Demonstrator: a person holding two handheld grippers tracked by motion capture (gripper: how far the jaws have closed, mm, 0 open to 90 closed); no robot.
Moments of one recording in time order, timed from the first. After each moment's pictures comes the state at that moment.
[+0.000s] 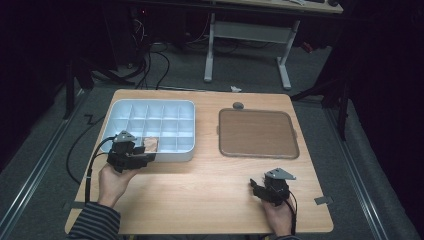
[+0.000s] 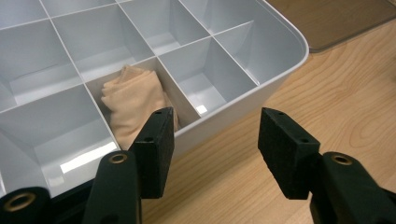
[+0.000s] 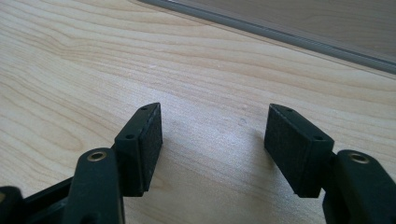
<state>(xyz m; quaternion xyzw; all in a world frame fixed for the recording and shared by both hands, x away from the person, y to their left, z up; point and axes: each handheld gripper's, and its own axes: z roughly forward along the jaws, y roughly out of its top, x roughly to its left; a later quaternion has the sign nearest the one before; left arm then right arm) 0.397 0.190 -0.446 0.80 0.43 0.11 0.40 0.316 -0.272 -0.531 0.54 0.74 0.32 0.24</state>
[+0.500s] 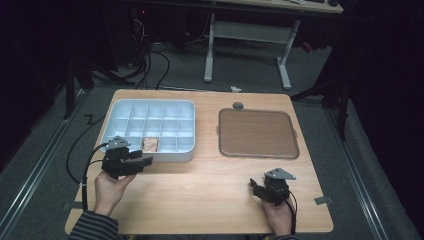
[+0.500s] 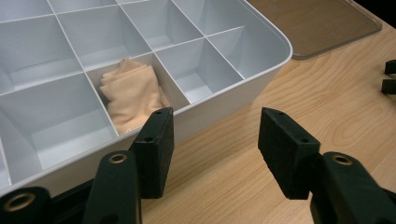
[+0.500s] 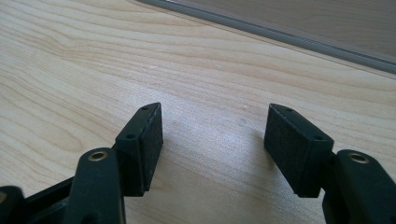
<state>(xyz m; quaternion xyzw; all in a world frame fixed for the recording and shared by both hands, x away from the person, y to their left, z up) 0.379 0.200 -0.448 0.79 0.44 0.11 0.43 0.316 -0.272 -0.531 0.54 0.74 0.32 0.24</state>
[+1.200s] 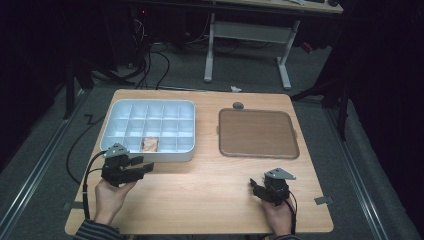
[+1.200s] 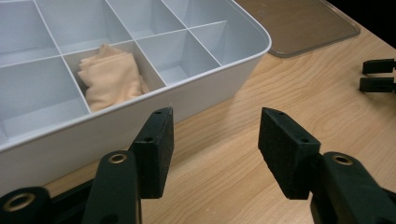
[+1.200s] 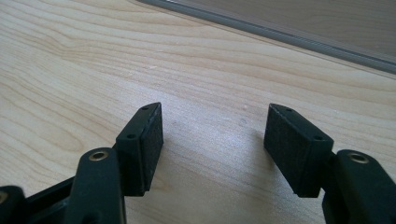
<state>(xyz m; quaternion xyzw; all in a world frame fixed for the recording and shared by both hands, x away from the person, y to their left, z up) 0.361 0.198 -0.455 0.78 0.43 0.09 0.45 0.316 -0.272 -0.531 0.54 0.74 0.32 0.24</state>
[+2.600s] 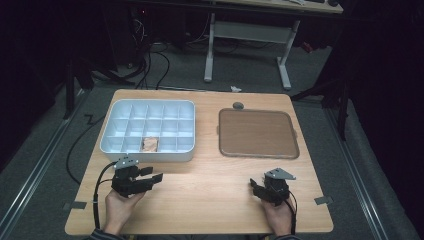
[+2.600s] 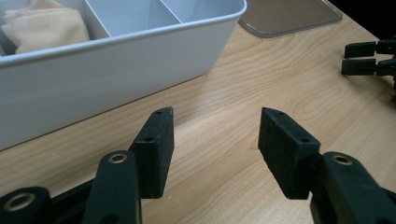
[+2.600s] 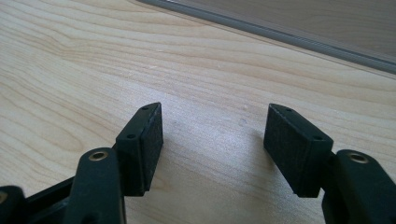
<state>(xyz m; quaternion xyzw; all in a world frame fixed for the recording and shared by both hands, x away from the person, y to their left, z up) 0.345 0.179 -0.483 0.78 0.43 0.06 0.45 0.316 -0.272 -0.531 0.54 0.74 0.32 0.24</state>
